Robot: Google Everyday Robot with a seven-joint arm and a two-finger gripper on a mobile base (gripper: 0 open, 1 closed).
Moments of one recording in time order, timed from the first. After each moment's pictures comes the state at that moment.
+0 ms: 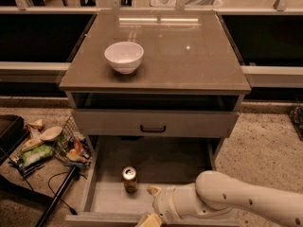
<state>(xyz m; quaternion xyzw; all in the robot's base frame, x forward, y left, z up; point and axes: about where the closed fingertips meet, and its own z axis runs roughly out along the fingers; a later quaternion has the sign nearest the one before) 0.339 0.046 0.547 -0.44 0.76 0.42 0.25</state>
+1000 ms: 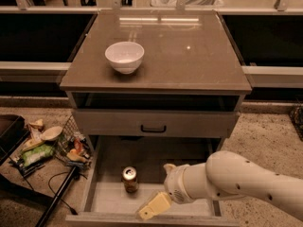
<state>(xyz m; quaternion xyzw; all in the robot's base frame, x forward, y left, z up) 0.381 0.002 0.611 -0.42 0.81 0.30 0.26</state>
